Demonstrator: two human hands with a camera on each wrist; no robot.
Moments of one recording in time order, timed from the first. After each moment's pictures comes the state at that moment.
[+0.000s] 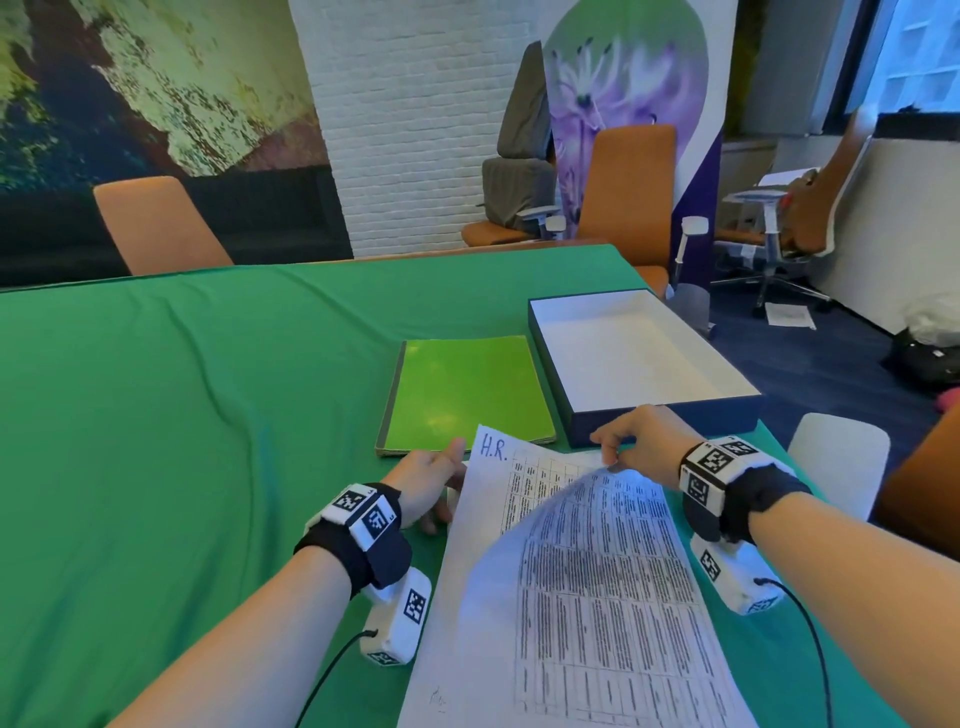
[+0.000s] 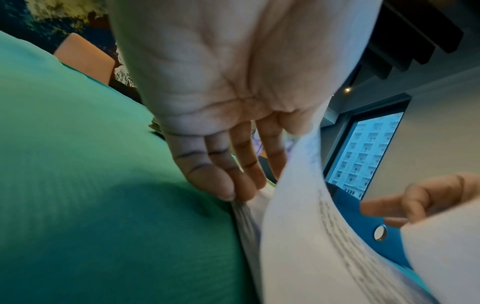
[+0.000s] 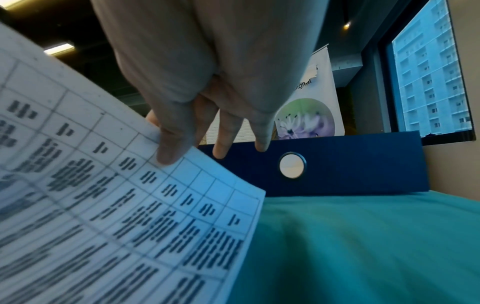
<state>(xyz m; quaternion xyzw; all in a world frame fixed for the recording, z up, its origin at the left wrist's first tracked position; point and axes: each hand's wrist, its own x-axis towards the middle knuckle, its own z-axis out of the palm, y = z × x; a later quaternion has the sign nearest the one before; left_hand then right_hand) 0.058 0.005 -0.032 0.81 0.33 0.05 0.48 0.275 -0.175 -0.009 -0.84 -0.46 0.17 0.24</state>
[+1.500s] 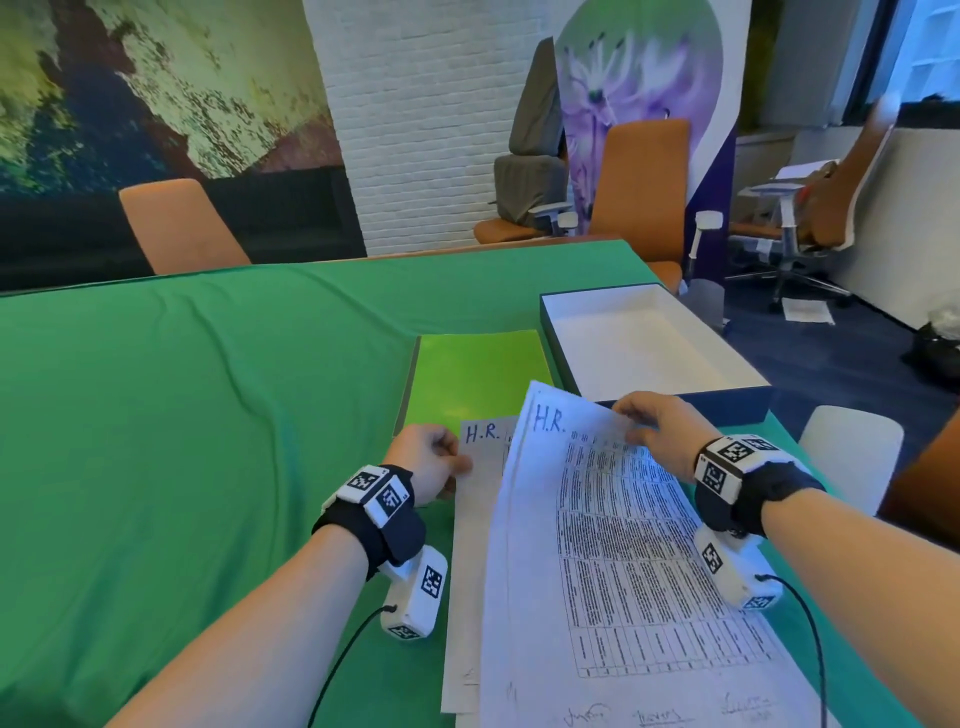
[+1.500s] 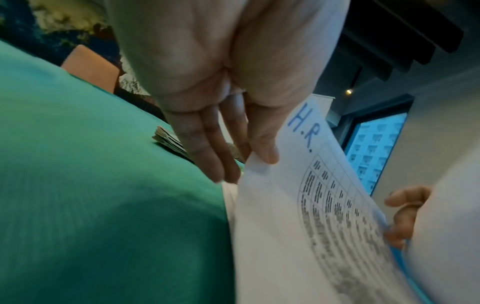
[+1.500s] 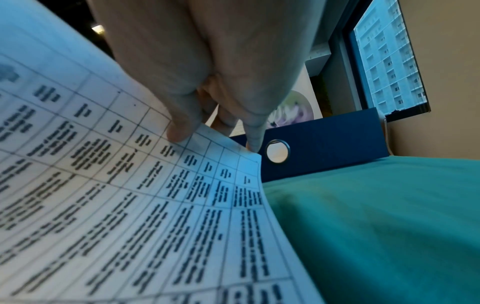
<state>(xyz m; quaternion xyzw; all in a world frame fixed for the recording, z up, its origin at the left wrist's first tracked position) 0.050 0.005 -0.024 0.80 0.37 0.16 0.45 0.277 -0.185 -0.020 -0.83 -0.43 0.13 0.33</state>
